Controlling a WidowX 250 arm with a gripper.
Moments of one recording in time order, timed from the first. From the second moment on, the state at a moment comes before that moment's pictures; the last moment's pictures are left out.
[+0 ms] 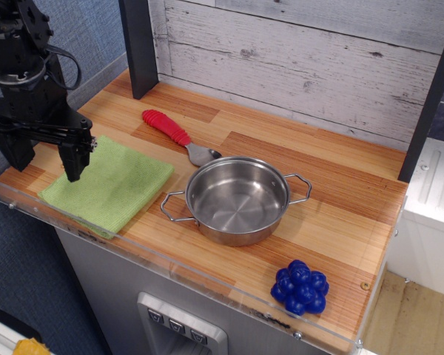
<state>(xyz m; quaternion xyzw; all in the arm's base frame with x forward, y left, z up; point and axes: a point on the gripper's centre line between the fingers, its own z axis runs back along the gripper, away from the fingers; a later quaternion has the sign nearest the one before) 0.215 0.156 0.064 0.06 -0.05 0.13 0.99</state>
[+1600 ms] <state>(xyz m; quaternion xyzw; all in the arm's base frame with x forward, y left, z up) 0.299 0.129 0.073 0.02 -0.06 0.39 0.92</state>
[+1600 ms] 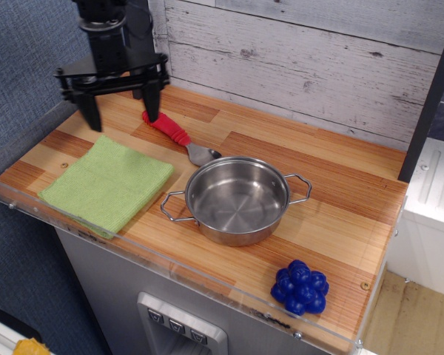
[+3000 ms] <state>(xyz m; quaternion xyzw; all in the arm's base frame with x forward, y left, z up) 0.365 0.113 0.012 0.02 -0.05 0.57 0.82</state>
